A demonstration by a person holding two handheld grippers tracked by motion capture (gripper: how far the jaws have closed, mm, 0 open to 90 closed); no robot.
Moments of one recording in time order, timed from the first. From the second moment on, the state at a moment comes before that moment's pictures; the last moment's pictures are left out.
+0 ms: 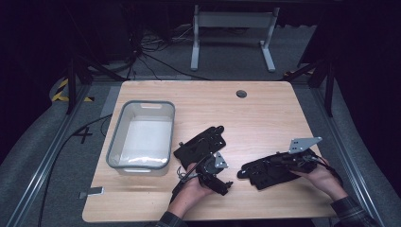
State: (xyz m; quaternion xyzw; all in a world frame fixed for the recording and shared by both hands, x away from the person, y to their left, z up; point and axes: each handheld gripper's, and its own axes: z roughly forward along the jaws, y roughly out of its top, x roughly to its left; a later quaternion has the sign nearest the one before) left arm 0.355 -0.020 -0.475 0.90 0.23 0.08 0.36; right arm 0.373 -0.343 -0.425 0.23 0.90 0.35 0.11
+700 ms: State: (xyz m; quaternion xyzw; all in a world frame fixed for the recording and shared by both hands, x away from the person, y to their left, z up) left arm 0.355 -0.020 -0.475 0.90 0.23 0.08 0.36; right arm 0.397 -0.274 -0.443 0.16 0.92 0.34 0.06
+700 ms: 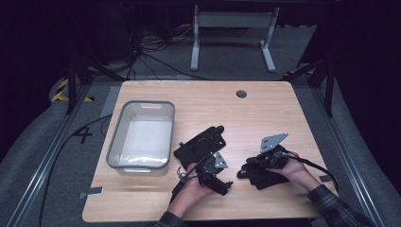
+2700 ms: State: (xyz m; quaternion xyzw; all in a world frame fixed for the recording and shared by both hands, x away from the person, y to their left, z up) left arm 0.355 -0.020 -0.475 0.90 0.23 0.08 0.36; right arm 0.434 -0.394 -0.440 0.33 0.88 0.29 0.15
